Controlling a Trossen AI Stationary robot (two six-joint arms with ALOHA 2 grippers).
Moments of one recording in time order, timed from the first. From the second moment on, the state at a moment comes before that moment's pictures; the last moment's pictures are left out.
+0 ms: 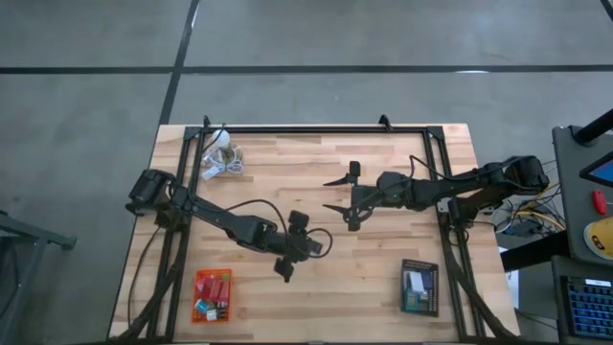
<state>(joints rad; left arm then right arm) -0.31 1.81 1.09 -0.21 -0.29 0.25 0.01 1.36 0.64 0.58 0.10 -0.31</state>
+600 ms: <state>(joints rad) -0.31 1.67 1.07 -0.21 -0.61 0.09 0.01 1.36 0.64 0.58 0.10 -0.31</state>
